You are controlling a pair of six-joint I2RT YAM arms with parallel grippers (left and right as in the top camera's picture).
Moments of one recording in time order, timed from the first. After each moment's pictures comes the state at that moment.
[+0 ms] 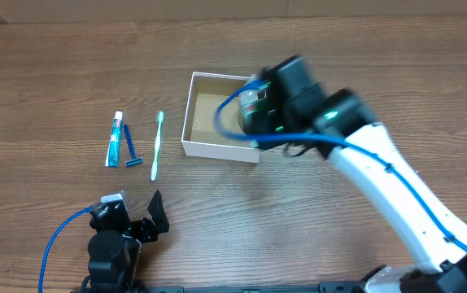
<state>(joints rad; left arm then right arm) -0.08 0.01 0.16 -0.60 -0.06 -0.31 0.64 1.62 1.60 -1.06 -0.06 0.27</state>
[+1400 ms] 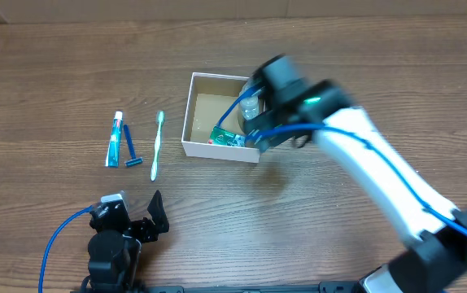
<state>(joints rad) -0.08 0.01 0.16 -0.60 -0.06 -0.31 0.49 1.68 1.60 -1.10 0.03 0.07</state>
